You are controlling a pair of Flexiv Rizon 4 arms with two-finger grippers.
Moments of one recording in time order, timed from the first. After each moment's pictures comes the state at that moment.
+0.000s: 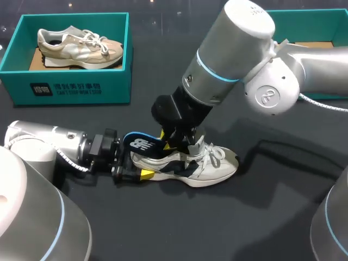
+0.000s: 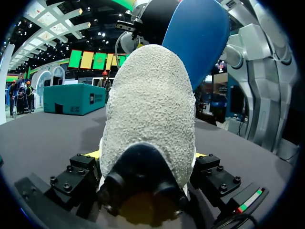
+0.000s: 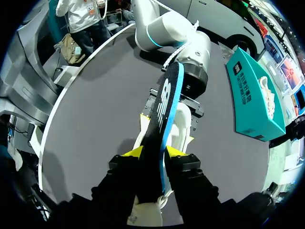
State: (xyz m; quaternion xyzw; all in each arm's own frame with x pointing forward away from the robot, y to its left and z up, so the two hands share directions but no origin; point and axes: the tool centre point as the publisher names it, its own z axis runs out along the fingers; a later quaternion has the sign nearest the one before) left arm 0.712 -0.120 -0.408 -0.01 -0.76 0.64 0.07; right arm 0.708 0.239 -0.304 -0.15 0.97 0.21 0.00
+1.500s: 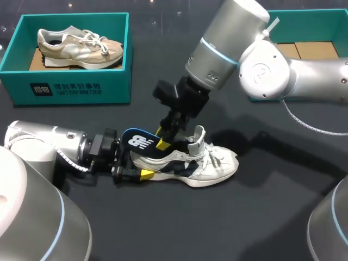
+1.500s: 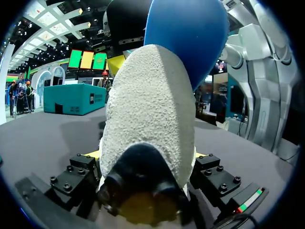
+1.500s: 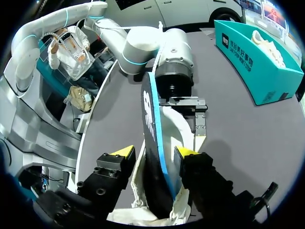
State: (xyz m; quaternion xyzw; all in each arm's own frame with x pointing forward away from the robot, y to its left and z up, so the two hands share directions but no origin) left arm 0.712 -0.120 -0.408 -0.01 -0.76 0.64 0.07; right arm 0.714 0.258 -0.311 0.02 0.94 0.29 -0.18
